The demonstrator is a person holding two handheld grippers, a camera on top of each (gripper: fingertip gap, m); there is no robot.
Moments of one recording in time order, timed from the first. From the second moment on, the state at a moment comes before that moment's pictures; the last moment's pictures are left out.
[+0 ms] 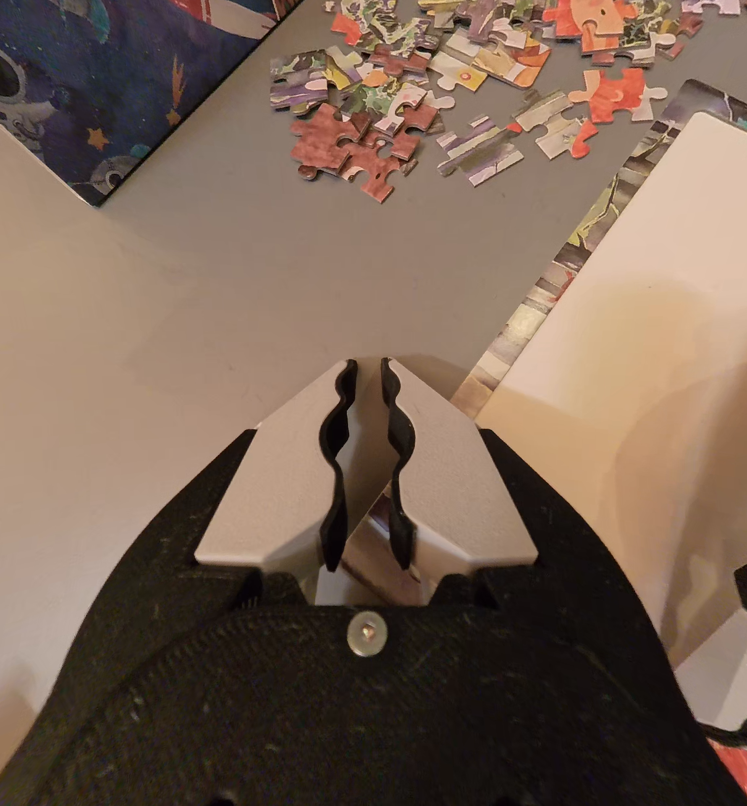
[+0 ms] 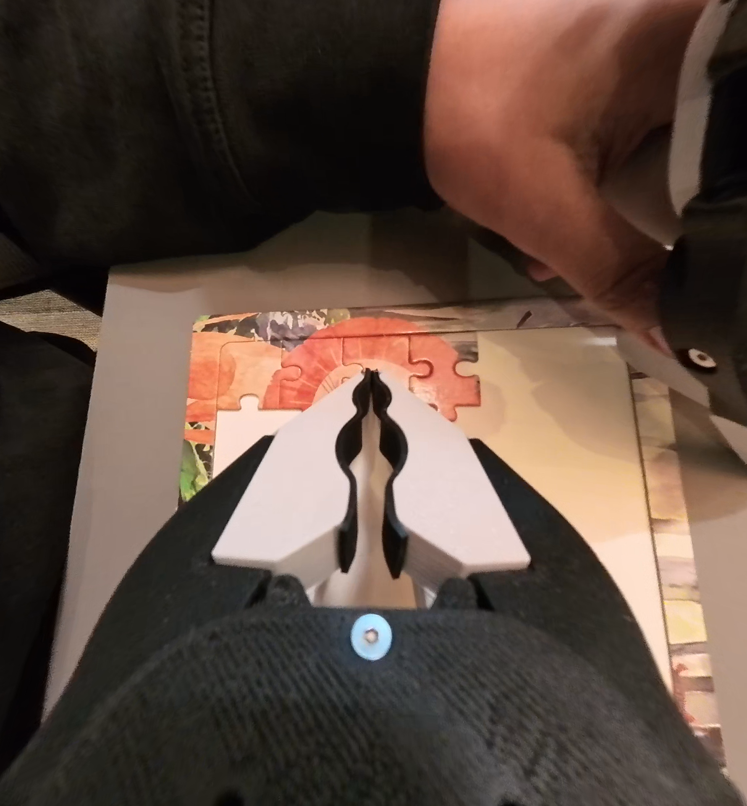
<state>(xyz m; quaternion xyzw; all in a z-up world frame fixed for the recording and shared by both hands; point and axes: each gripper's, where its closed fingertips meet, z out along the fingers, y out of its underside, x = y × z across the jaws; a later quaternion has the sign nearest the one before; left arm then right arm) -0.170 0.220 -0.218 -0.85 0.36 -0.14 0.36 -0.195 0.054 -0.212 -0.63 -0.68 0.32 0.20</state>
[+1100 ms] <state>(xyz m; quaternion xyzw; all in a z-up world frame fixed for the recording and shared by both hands) -0.170 0.220 -0.219 -0.85 0.36 -0.14 0.36 -0.186 0.082 -0.205 -0.65 -0.65 0.31 0.25</state>
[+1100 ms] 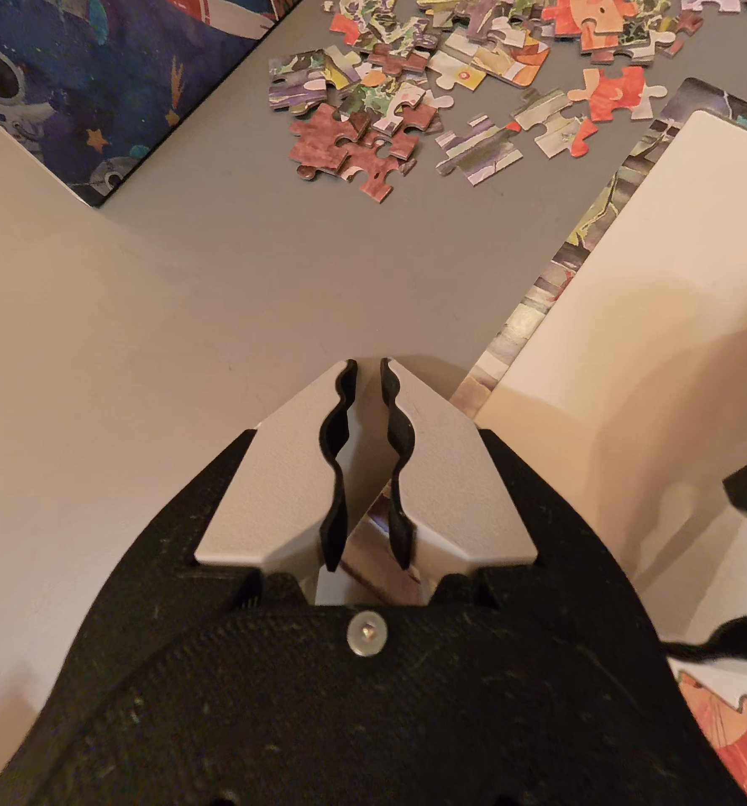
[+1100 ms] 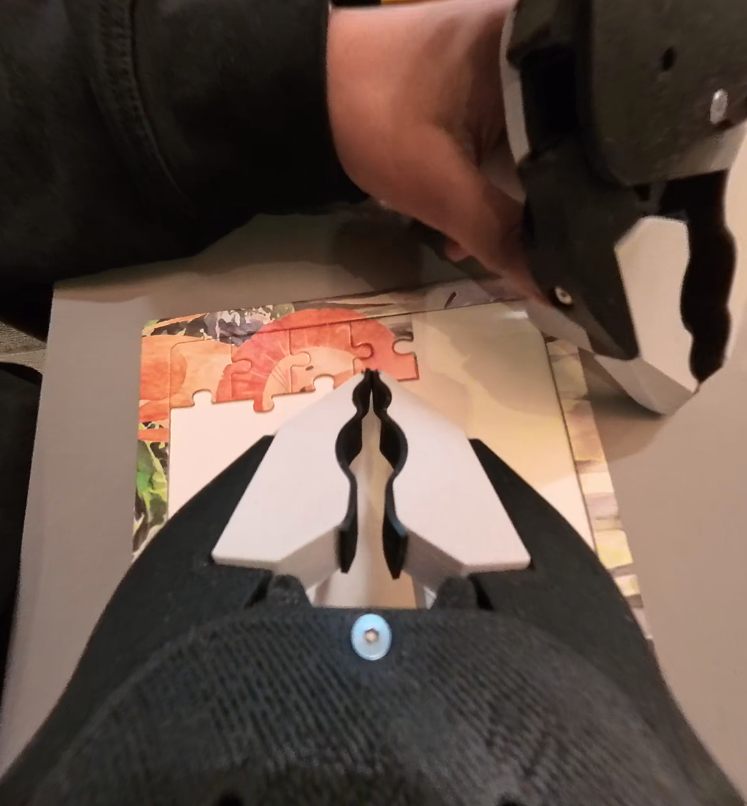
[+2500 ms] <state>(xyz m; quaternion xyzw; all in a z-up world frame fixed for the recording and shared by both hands) -0.220 0.058 -0.215 -0.83 0.40 -0.25 0.28 -0.183 0.065 -0.214 -0.60 -0.69 0.32 0.25</state>
